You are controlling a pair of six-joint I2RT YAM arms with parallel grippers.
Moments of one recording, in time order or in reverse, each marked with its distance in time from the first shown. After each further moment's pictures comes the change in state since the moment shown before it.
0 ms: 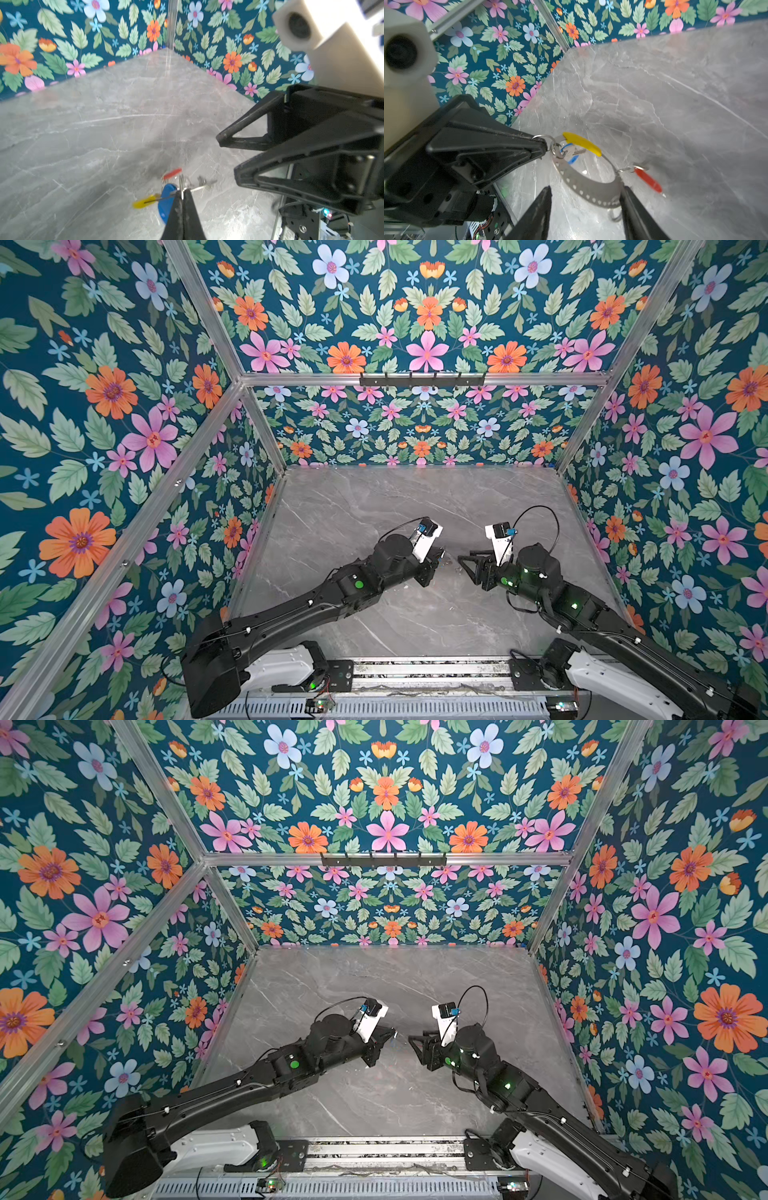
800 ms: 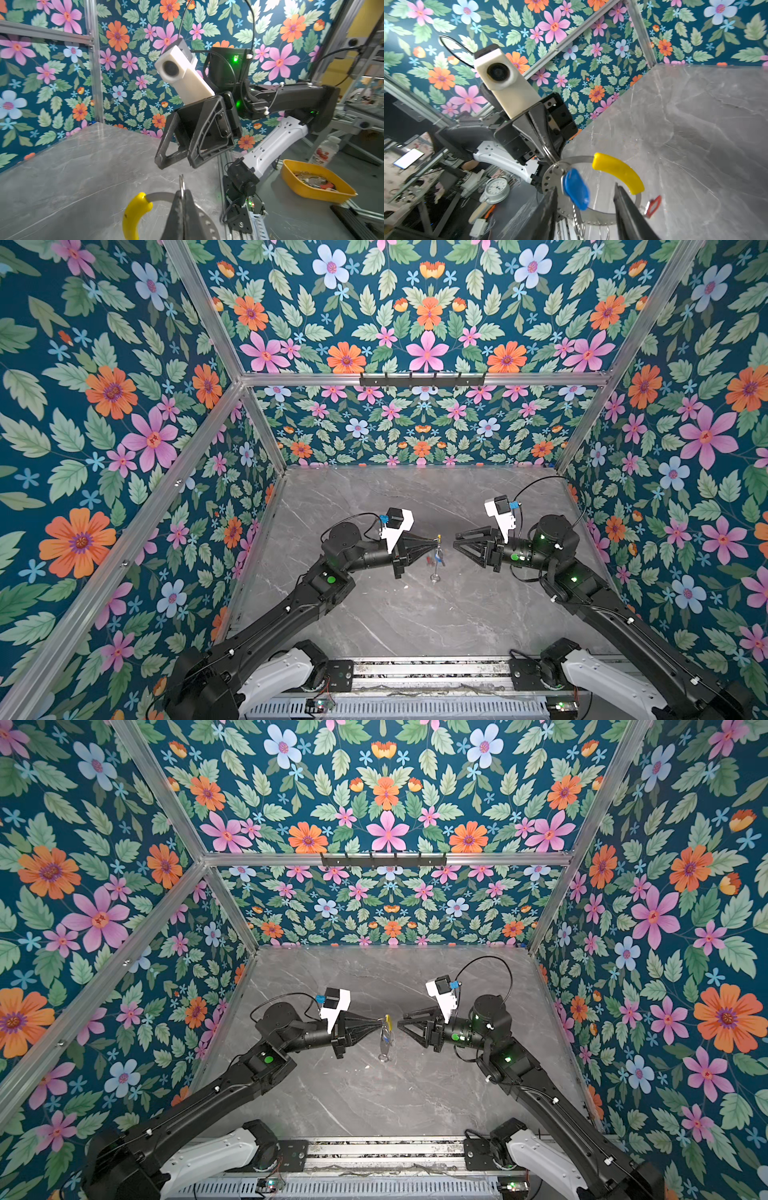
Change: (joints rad) left arm 0.302 -0.123 -0.119 0.442 0.773 -0.058; right arm -0.248 0.138 0.127 0.272 -0.720 0.036
